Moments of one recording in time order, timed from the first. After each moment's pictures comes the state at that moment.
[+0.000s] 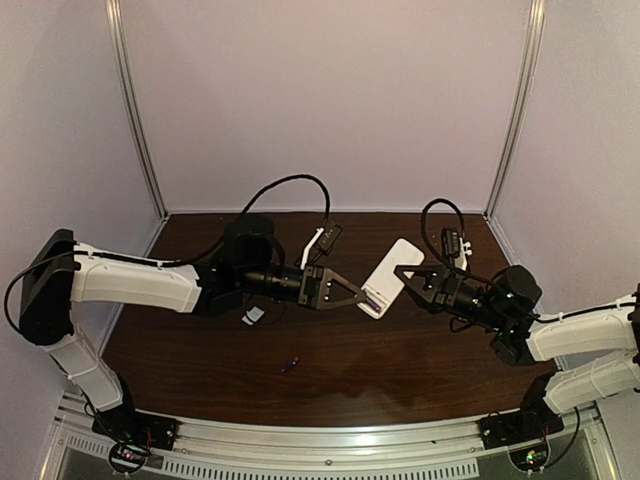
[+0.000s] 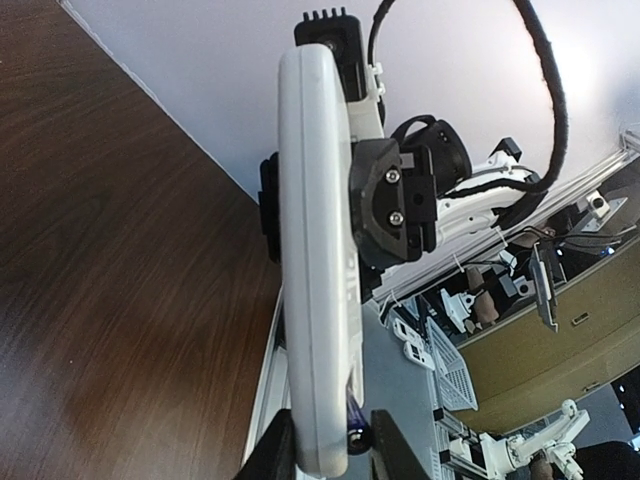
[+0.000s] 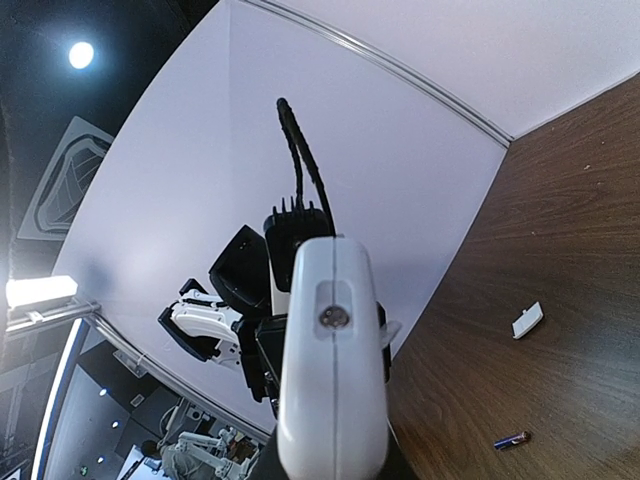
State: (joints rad) left arm -0.97 1.64 0.99 0.49 0.73 -0.77; right arm 0.73 1.18 0.31 1.14 -0.44 1.18
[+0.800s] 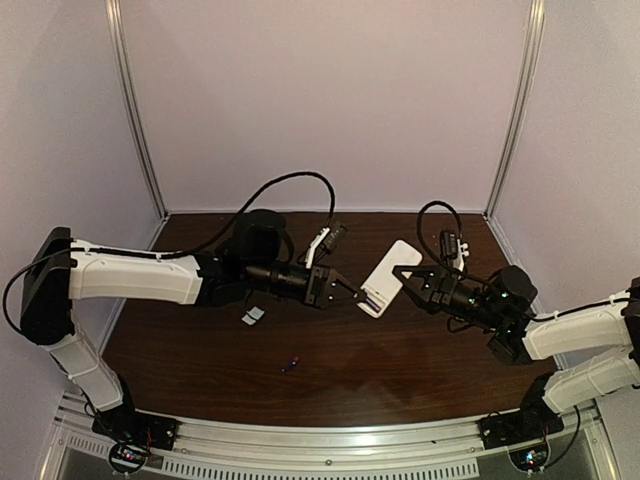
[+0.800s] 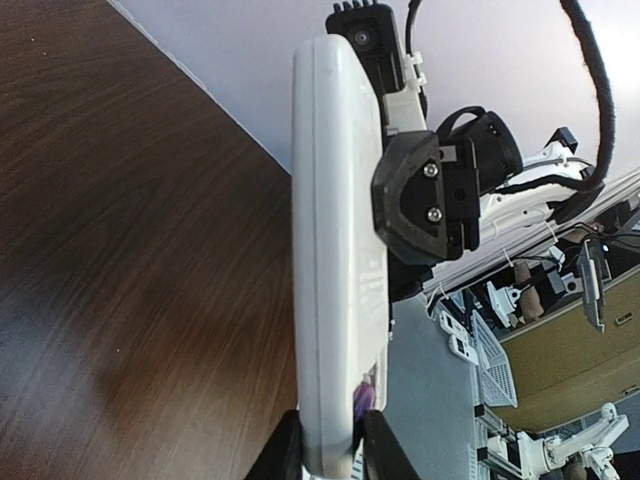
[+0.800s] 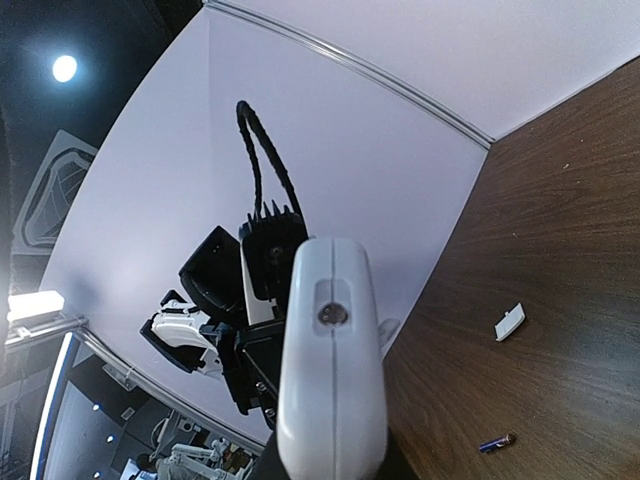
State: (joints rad) left arm -0.97 1.65 1.07 0.27 0.64 -0.65; right arm 0.72 1.22 0.31 1.15 -0.42 1.18
